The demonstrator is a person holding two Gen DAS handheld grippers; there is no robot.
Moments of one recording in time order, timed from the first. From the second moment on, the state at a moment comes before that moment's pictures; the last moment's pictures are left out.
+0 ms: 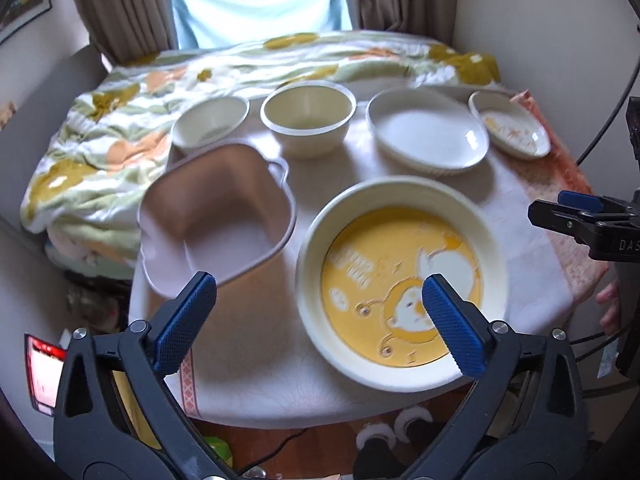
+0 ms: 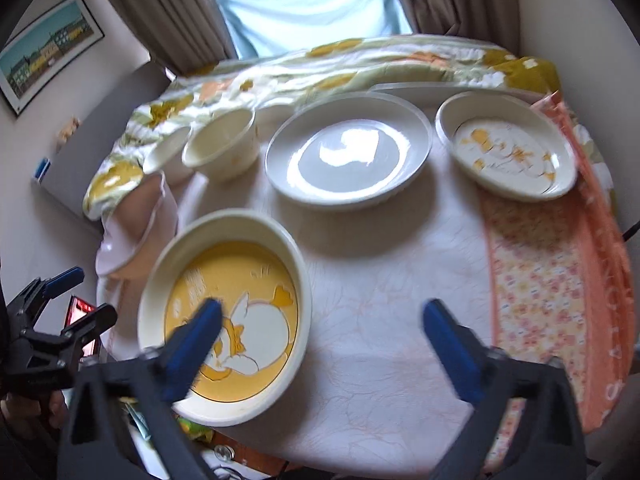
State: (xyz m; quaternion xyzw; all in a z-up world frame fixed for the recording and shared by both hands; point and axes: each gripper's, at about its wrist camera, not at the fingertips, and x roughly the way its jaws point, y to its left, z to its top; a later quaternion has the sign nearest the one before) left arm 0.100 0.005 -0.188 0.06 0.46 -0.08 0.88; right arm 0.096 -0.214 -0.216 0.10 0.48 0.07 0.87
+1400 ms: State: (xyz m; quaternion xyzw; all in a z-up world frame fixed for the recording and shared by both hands) left arm 0.299 -0.104 -0.288 -0.20 0.60 0.04 0.77; right arm 0.362 -0.288 -0.268 -0.13 0.60 0.36 0.70
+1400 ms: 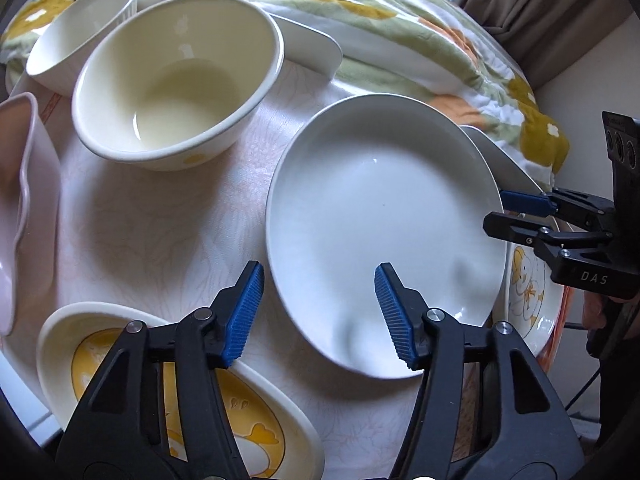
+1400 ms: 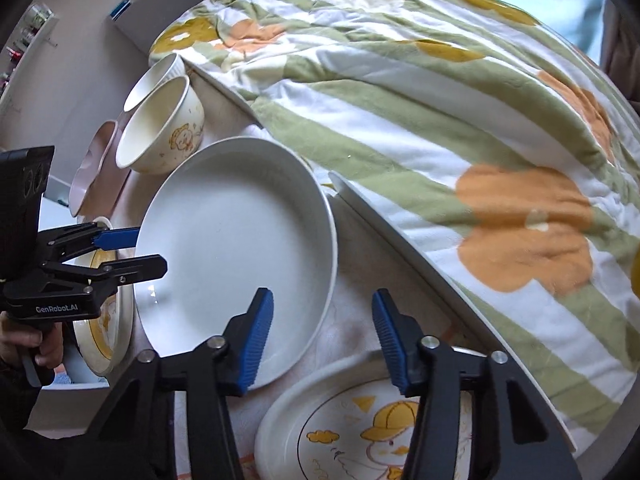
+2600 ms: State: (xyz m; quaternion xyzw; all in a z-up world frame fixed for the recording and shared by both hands) left arm 0.279 -0.091 -0.244 -0.21 0.58 0.05 0.78; right arm 0.354 -0.282 -0.243 -0.14 0.58 0.37 0.71
